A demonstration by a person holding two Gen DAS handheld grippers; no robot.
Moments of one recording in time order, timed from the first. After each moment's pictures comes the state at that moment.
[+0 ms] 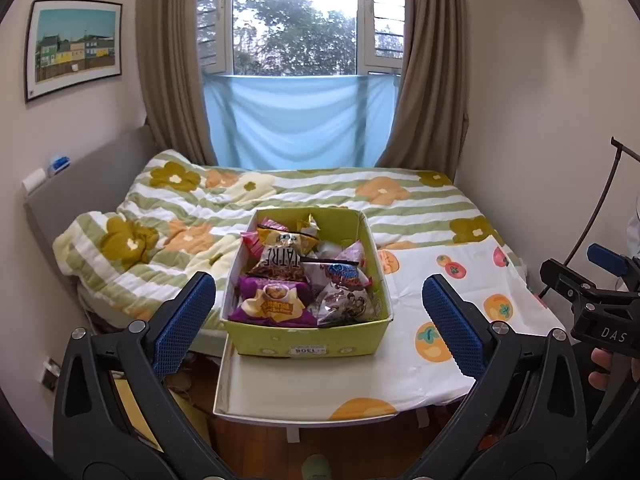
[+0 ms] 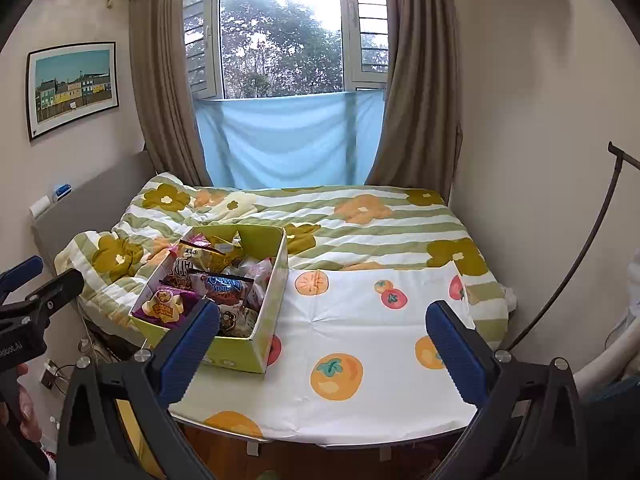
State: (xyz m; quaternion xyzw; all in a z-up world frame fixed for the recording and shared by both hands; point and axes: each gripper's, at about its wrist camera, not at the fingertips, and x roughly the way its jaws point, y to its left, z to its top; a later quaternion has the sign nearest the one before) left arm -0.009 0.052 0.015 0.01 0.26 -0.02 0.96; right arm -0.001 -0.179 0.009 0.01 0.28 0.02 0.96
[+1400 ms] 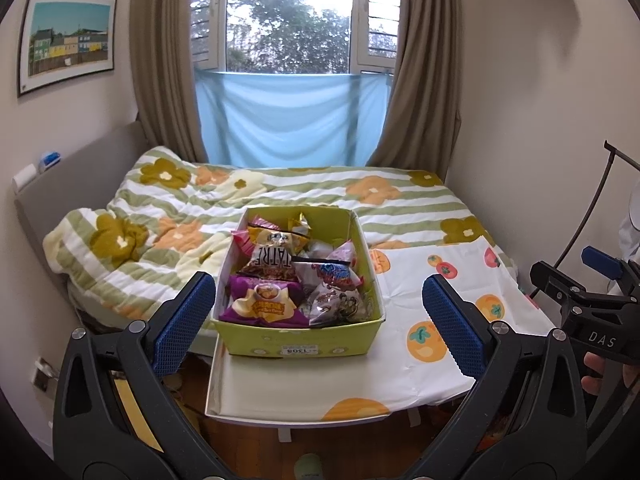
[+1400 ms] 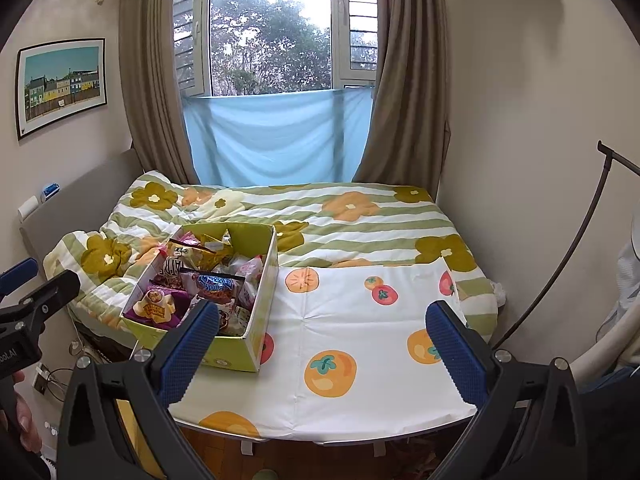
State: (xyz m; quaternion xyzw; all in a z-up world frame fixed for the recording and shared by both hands) left arm -0.007 0.053 0.011 0.00 0.27 -0.04 0.96; right arm -0.008 -0.177 0.009 0.01 0.28 0.00 0.96
